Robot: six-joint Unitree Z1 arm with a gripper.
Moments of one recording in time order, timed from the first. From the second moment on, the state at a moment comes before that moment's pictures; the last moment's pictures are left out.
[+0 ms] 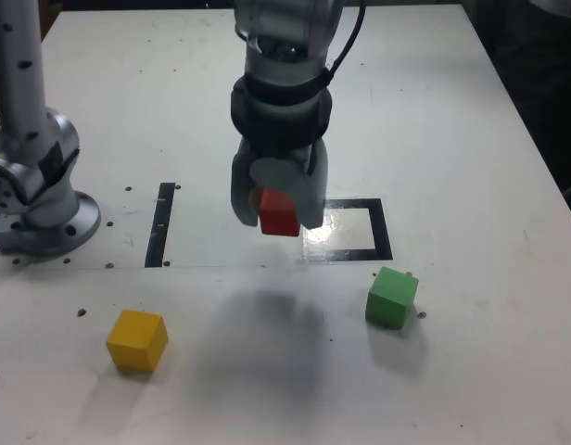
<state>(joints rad) -0.30 1.84 -1.35 1.19 0.12 -0.17</state>
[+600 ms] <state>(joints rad) -0.13 1.98 -1.53 1.21 0.09 -0.05</state>
